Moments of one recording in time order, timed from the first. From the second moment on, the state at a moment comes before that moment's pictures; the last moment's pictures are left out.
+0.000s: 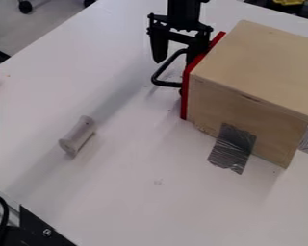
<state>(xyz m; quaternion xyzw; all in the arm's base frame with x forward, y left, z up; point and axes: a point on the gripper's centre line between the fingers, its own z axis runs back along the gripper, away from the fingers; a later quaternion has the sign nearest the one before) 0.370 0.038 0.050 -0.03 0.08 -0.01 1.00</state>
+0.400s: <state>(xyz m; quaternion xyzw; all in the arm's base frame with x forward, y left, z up) 0.371 0.034 0.050 -0.03 0.08 -0.02 1.00</state>
